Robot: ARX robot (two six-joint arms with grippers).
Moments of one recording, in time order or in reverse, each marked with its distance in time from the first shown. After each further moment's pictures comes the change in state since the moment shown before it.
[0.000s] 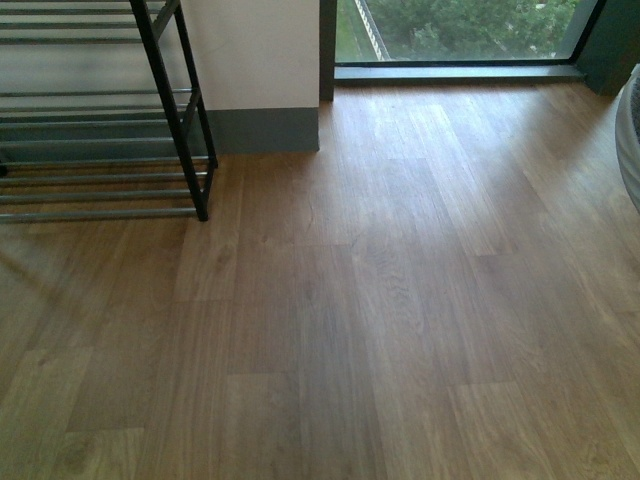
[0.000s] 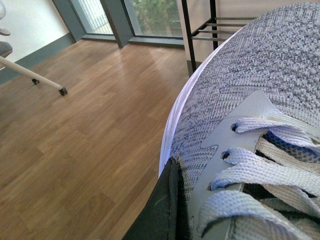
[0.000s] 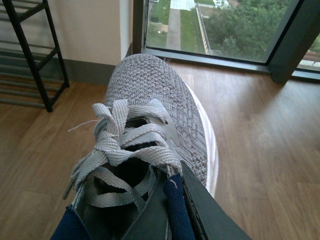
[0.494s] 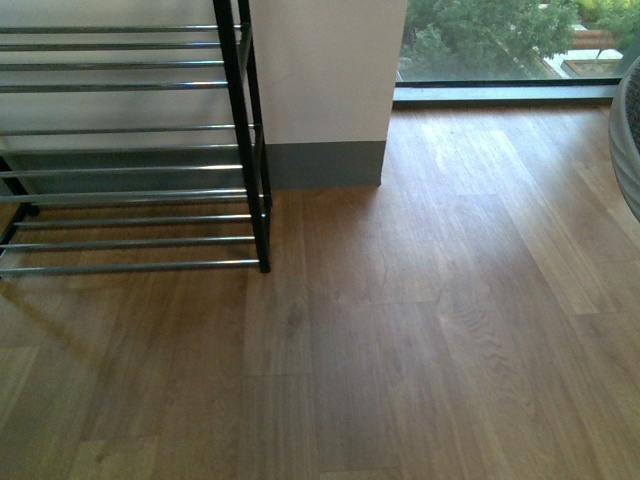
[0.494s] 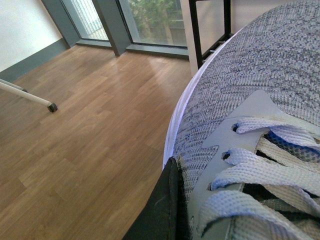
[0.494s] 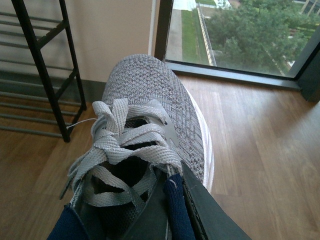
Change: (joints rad) left arm 0.000 -0.001 0.000 0.000 0.003 0.000; right arm 0.000 0.000 0.000 0.000 -0.003 0.000
